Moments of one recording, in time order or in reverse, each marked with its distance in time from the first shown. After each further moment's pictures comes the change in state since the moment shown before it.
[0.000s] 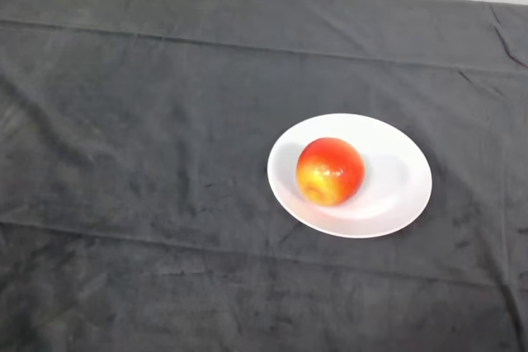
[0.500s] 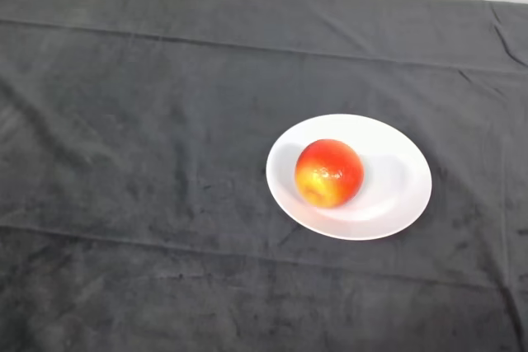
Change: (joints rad) left arm -0.036 0.000 0.034 0.057 0.011 -0.022 -0.031; right arm 0.000 0.000 0.000 0.000 0.000 0.000 0.000
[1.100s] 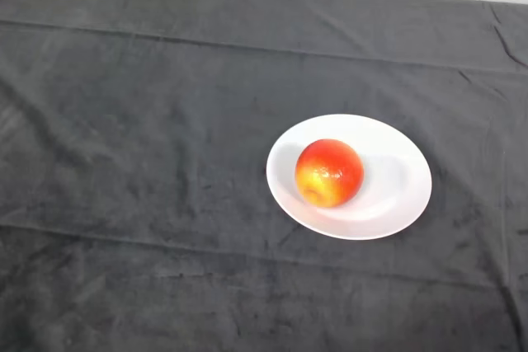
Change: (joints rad) left arm -0.009 -0.001 0.024 0.000 0.002 0.000 -0.038; right arm 0.000 0.000 0.000 0.000 0.000 0.000 0.000
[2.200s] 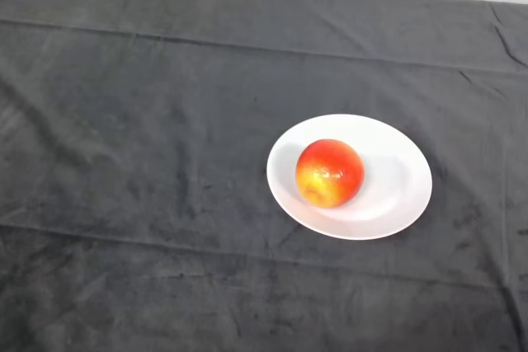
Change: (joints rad) left arm -0.023 -0.005 0.037 0.000 0.038 0.000 -0.035; right arm 0.000 0.000 0.000 0.000 0.000 0.000 0.000
